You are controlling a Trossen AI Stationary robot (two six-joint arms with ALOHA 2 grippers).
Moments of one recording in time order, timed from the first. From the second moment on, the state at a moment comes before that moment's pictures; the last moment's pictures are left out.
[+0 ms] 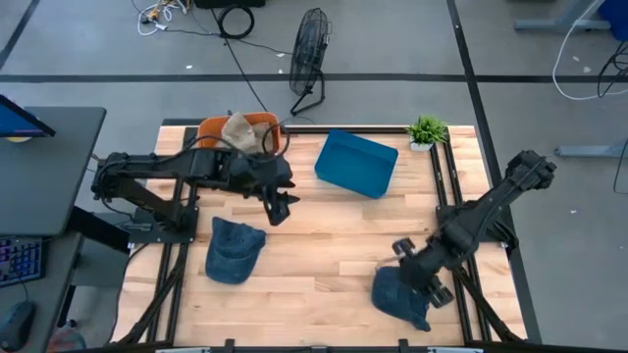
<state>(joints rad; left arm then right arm) -0.07 1.43 1.55 -0.86 -0.19 -0.37 0.69 1.35 1.11 -0.96 -0.16 0.23</state>
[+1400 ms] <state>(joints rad) -0.21 1.43 1.55 -0.82 -0.28 -0.58 0.77 1.59 1.00 -0.84 -0.05 0.15</state>
